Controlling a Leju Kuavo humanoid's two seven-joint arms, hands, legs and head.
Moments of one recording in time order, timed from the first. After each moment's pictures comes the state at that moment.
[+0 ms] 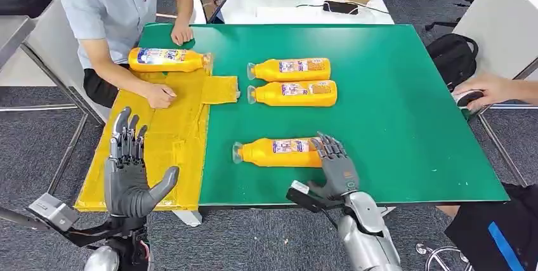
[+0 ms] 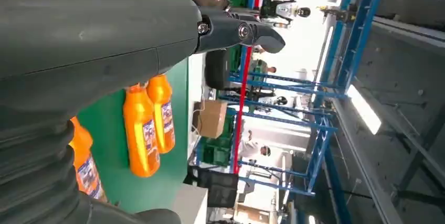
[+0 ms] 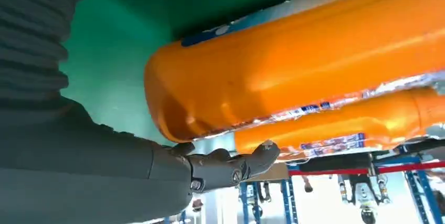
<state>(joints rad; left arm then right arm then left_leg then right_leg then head) 0.12 -0.36 -0.05 -1.82 -0.01 -0.26 -0.49 -0.27 0.15 -0.11 -0.87 1.34 -0.46 -0.33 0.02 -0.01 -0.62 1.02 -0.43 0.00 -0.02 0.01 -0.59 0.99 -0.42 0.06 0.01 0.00</state>
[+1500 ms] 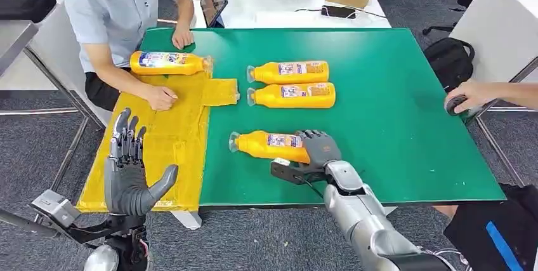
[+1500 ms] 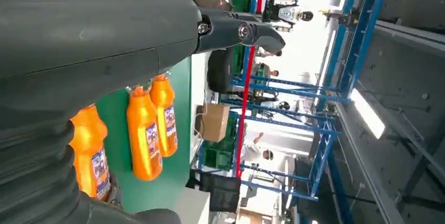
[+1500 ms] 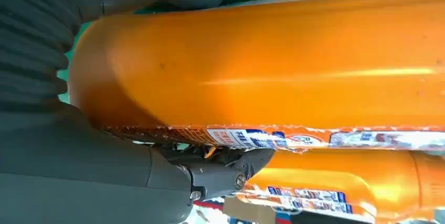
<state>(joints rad) 0.11 -0.36 -0.03 -1.81 -0.02 -0.25 -0.48 -0.57 0.12 -0.03 -0.45 1.47 -0.25 -0.07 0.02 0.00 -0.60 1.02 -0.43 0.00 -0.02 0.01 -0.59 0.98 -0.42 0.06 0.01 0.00</state>
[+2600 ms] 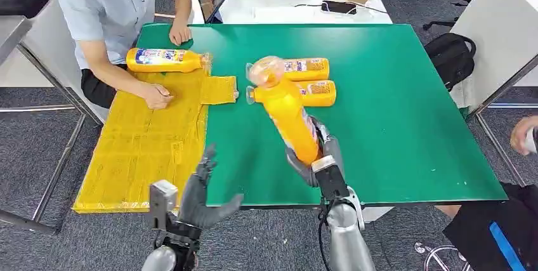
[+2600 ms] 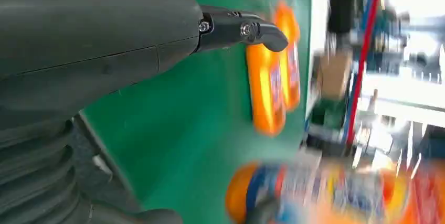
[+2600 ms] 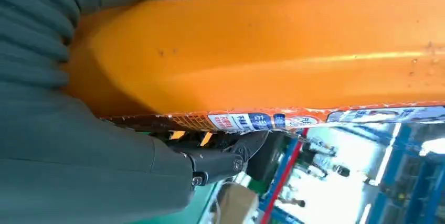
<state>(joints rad) 0.07 -0.33 -0.25 -1.37 -0.13 -0.15 -0.47 -0.17 0.35 -0.15 -1.23 0.50 -0.02 -0.59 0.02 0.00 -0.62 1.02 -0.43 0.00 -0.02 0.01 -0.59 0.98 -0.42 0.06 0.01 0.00</state>
